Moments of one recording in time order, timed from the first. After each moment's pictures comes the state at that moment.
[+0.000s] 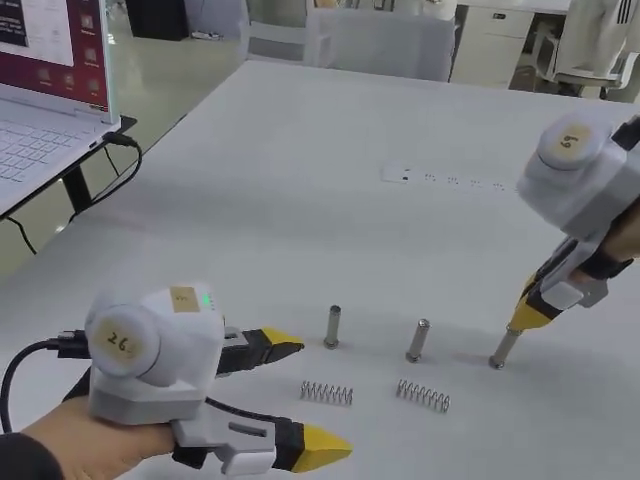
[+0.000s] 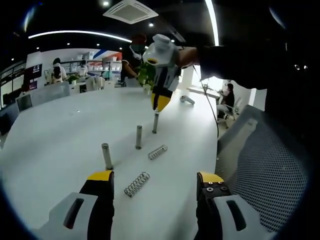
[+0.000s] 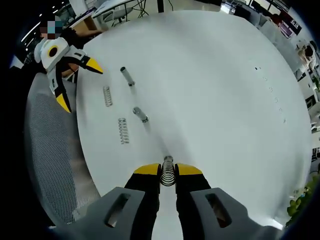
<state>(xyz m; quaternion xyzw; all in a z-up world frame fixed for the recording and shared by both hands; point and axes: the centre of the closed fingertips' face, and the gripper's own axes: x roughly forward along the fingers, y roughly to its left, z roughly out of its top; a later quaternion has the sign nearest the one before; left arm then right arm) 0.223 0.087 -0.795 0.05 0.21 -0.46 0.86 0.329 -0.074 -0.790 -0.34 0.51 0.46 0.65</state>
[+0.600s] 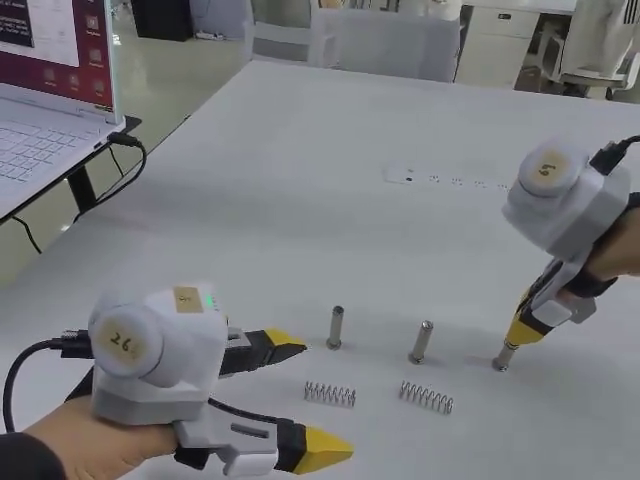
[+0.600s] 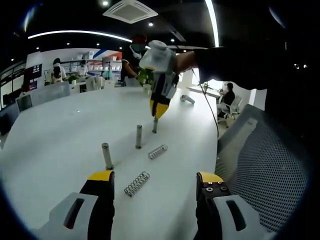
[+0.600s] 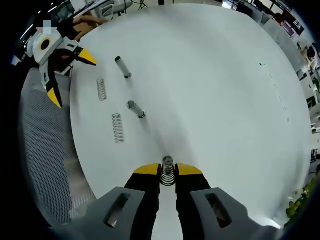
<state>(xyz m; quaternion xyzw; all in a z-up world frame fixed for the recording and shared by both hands) 0.222 0.088 -0.796 0.05 0.21 -0.46 0.86 0.327 -0.072 -0.815 -0.36 0.52 0.45 0.63</state>
